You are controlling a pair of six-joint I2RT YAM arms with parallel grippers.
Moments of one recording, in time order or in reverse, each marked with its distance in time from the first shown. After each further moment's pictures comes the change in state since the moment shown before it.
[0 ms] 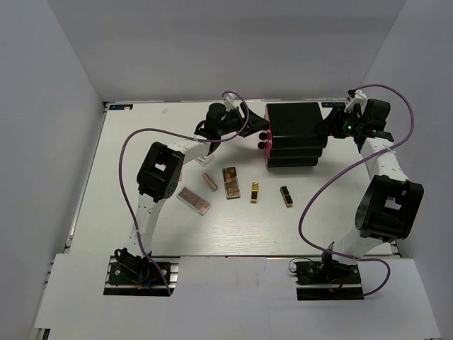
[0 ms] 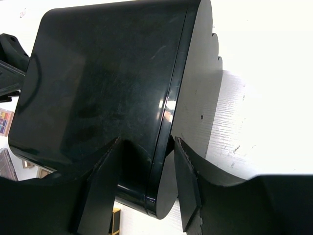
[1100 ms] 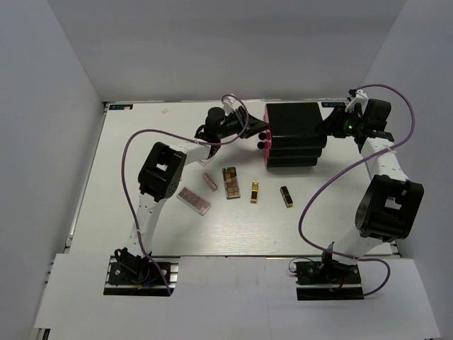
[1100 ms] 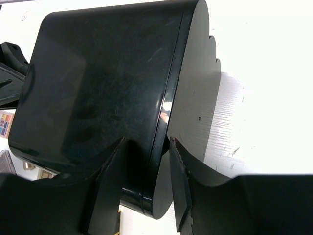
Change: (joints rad) left arm -0.004 0.017 -0.047 0.138 0.017 -0.114; right arm -0.003 0.002 0.000 0.010 -0.005 0.007
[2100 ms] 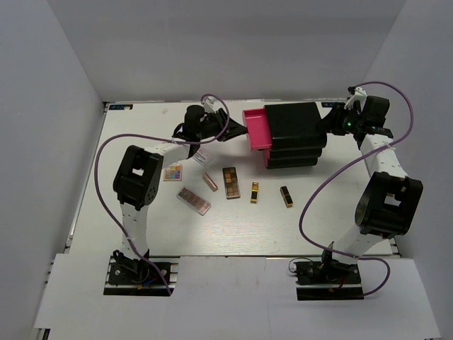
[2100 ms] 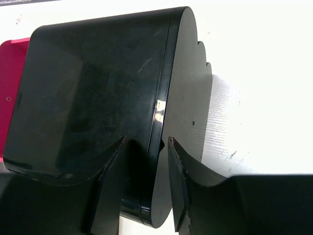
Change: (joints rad) left arm 0.111 -0.266 -0.259 -0.213 0.006 0.213; right arm 0.005 0.032 0.047 -0.023 0.034 0.002
